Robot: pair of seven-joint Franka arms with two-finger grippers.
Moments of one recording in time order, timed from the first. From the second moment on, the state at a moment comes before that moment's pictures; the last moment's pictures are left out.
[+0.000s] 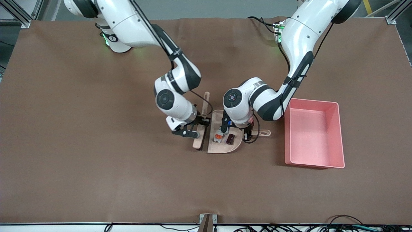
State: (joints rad) left arm -0.38 0.72 -0.30 -1.56 0.61 2.06 0.76; right arm 0.66 0.70 -0.05 -1.53 0.42 2.32 0.55
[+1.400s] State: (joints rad) left arm -0.37 0.67 -0.32 -1.49 0.55 1.96 0.71; right arm 0.17 0.32 -0.13 -1.98 0.16 2.25 -0.01
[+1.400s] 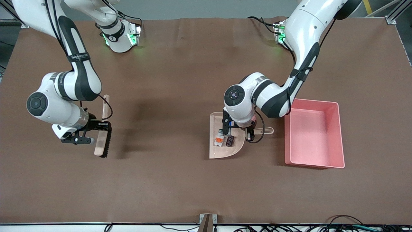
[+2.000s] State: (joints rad) left arm -0.08 0.59 -0.53 -1.55 0.46 2.00 0.75; right arm 0.06 0.32 -0.13 -2.18 0.15 2.47 -0.09
